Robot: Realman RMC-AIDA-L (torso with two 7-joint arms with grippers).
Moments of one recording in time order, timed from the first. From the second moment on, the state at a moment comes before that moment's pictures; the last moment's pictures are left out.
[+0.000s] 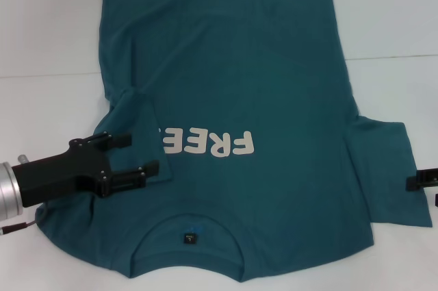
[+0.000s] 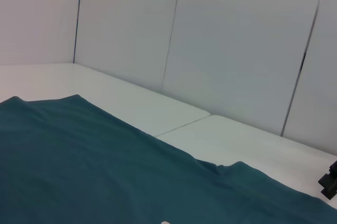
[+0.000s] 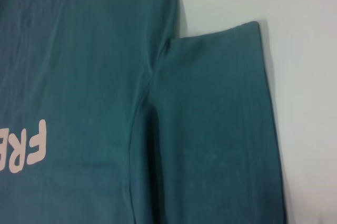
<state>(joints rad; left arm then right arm) -0.48 -2.08 0.80 0.65 1.81 1.40 -1.34 0.51 1.95 -0.53 -0.86 -2.56 -1.46 2.61</state>
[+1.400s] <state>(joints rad) -0.52 -2.08 0.81 0.63 1.83 1.39 -1.34 0.54 1.95 -0.57 -0.73 -2.53 -1.37 2.59</state>
